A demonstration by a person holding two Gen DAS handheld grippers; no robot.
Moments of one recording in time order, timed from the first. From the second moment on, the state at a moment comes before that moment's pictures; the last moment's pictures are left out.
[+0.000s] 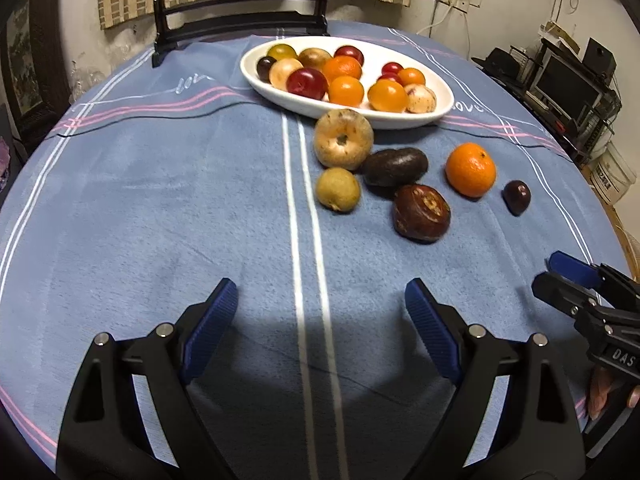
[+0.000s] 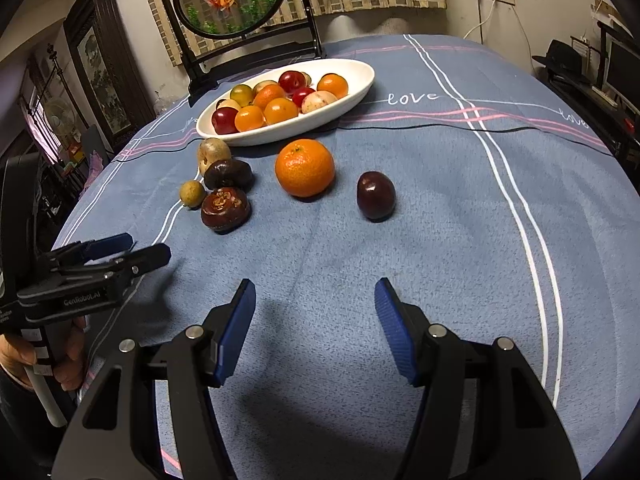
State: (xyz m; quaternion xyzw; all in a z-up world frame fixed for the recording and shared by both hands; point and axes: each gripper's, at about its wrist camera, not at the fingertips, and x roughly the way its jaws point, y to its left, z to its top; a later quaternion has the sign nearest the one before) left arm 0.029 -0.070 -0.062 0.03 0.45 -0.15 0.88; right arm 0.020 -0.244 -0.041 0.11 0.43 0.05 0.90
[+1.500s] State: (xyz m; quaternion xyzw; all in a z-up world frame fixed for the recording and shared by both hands) left arm 0.036 -0.079 -0.065 0.04 0.47 -0.16 0.87; right arm 0.069 -0.257 -0.039 0.09 0.44 0.01 0.89
